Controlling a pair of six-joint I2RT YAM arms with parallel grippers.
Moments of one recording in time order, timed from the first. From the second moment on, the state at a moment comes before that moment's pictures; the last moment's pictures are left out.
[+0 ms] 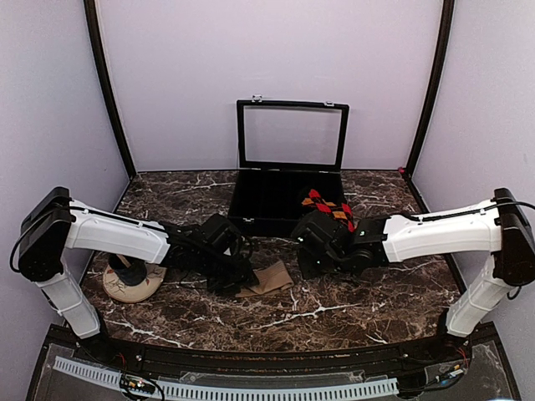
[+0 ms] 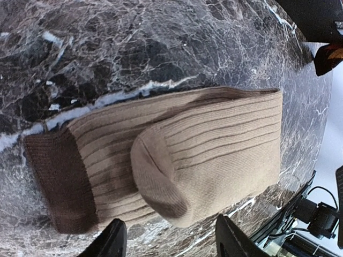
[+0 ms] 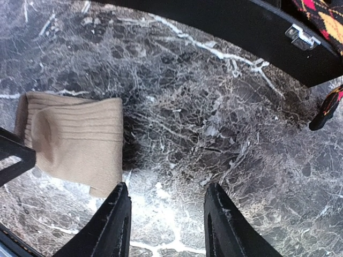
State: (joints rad) left arm -0.94 1.67 0.93 -0.28 0.17 -1.14; right arm 1.11 1.59 1.05 -0.48 0.44 0.66
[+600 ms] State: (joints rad) left arm -0.93 1.71 0.93 -0.22 0.18 -1.23; right arm 1.09 1.58 1.04 -0.46 0.42 0.63
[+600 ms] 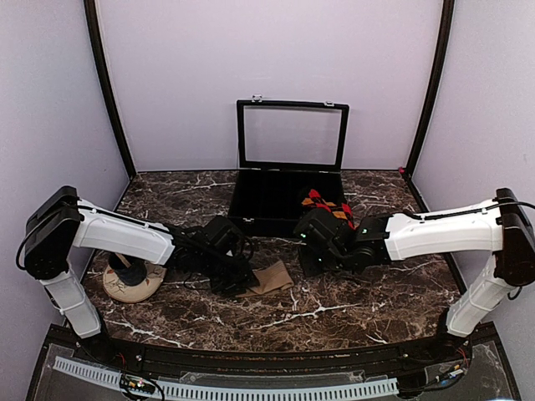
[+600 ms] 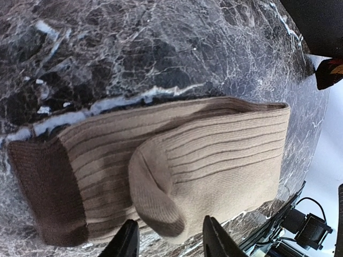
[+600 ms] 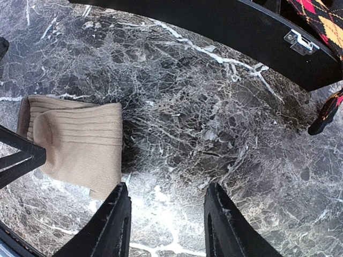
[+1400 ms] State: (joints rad) left arm -0.93 1.72 0.93 -0.19 0.18 -1.25; right arm 1.08 1.58 1.04 -0.45 0.41 0.63
